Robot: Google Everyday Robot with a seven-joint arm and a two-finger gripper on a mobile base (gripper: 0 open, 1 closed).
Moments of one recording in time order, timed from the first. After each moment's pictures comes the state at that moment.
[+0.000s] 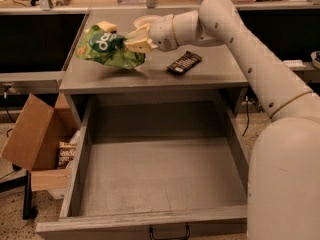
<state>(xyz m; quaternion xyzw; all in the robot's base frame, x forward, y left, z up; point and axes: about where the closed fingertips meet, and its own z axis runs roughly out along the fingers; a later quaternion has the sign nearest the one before) 0.738 0.059 0.920 -0.58 0.56 0.29 0.51</state>
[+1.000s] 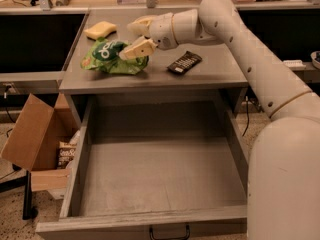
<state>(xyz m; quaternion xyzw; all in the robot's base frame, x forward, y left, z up) 0.740 0.062 0.923 -0.58 0.56 0.30 0.52</state>
